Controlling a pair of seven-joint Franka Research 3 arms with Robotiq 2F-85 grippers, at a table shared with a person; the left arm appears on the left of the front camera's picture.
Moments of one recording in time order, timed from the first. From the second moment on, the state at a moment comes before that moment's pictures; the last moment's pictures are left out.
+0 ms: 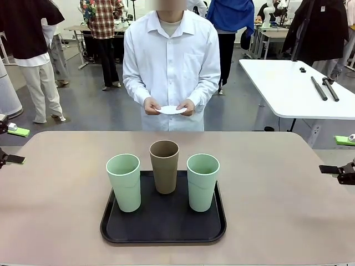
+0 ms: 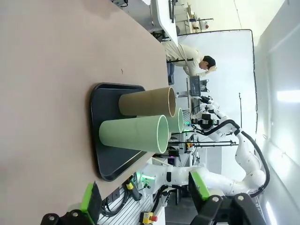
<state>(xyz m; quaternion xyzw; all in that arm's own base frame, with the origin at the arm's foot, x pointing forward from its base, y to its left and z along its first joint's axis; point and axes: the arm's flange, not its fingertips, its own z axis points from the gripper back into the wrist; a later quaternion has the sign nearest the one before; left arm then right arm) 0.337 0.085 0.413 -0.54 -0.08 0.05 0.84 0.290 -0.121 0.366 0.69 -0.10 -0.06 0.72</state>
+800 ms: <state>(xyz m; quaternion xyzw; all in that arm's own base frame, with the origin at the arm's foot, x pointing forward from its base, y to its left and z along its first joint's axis) 0.337 0.083 0.411 -0.54 -0.07 0.05 0.84 0.282 -0.134 0.370 0.70 -0.11 -0.07 0.70</state>
